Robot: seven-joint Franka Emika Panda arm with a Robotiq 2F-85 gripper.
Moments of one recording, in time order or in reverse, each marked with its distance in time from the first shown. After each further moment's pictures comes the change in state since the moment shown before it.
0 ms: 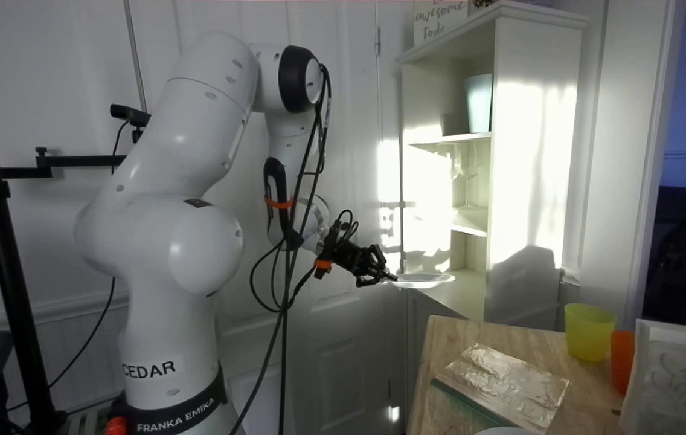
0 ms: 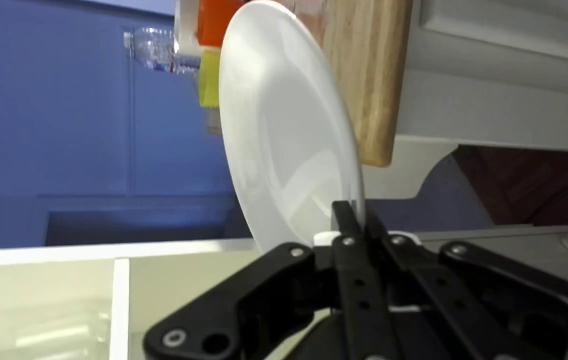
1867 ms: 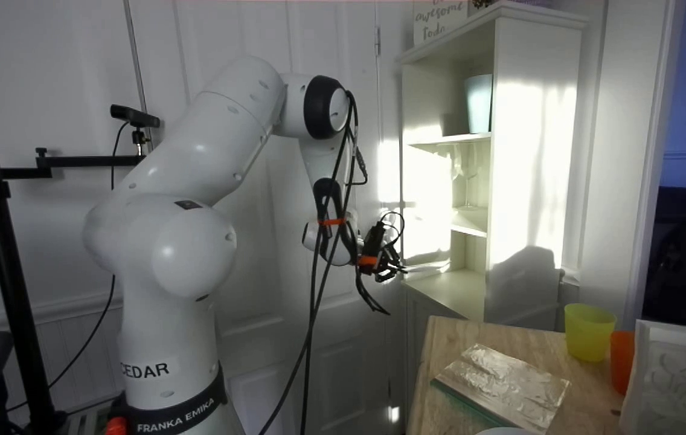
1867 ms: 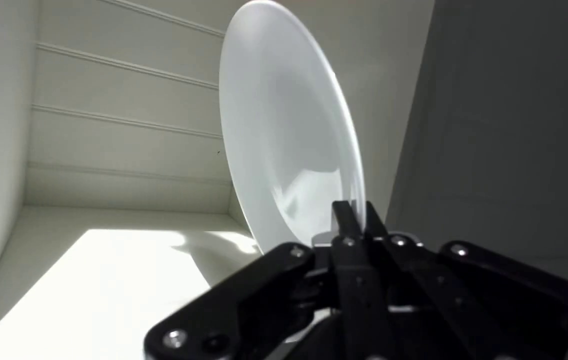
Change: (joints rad) arm -0.124 0.166 -0.026 0.196 -0.708 0.568 -0.323
